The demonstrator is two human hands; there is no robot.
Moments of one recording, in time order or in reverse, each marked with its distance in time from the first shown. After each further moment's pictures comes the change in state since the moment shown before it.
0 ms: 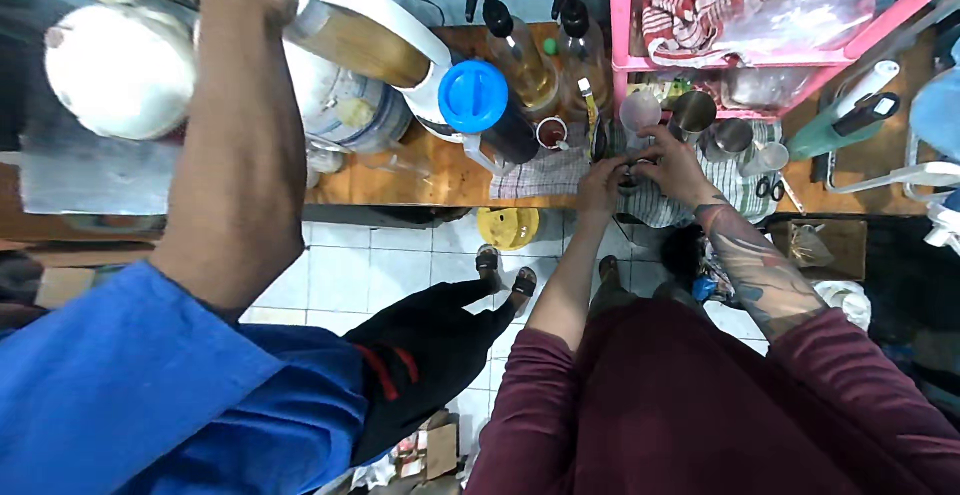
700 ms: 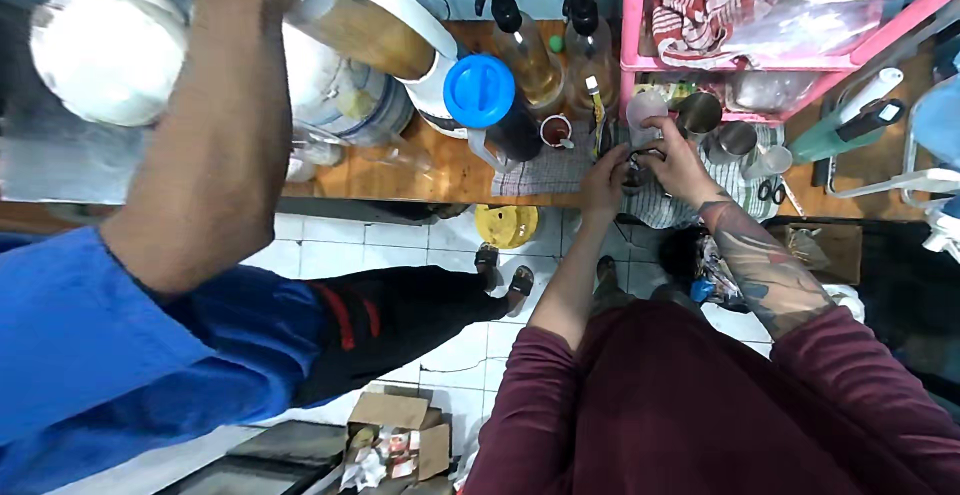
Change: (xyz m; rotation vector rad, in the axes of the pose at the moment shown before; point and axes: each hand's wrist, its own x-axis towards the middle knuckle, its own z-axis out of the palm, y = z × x) left_hand 0.004 0.003 -0.004 -0.162 -0.032 -0.091; right_hand 0.008 -0.005 0.001 -0.008 -0.015 -0.025
